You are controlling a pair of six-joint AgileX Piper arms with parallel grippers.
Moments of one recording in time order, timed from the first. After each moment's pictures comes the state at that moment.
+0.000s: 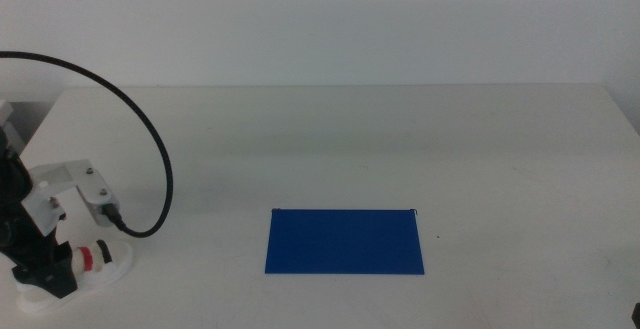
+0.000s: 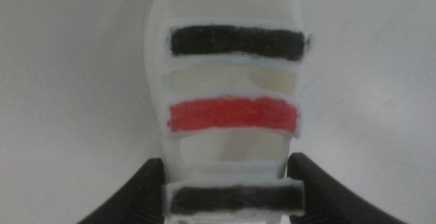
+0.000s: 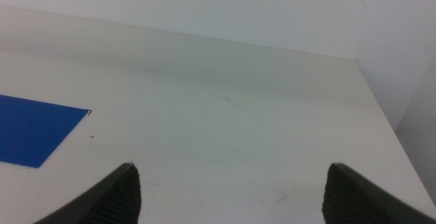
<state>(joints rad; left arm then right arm) 0.20 1.78 -1.05 -0.12 0.97 1.17 0.08 -0.01 0.03 -0.01 0.24 -0.06</state>
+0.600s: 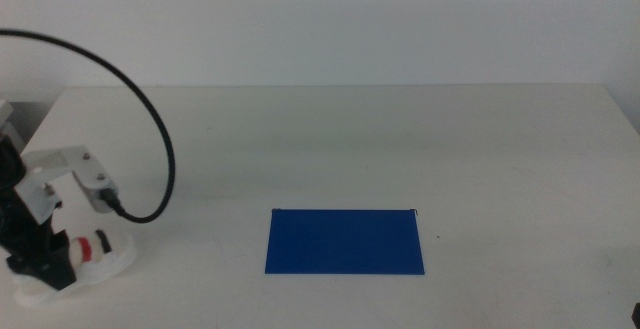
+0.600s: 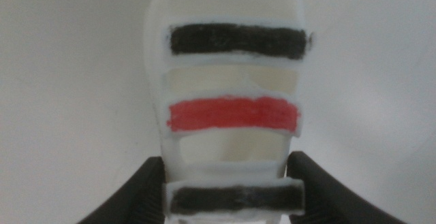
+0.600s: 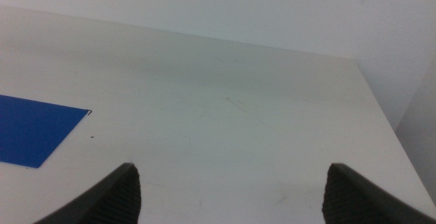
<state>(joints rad) 0.18 1.71 -1.08 -0.13 1.08 1.13 0.08 -0.01 0.03 -0.01 0.24 -0.06</state>
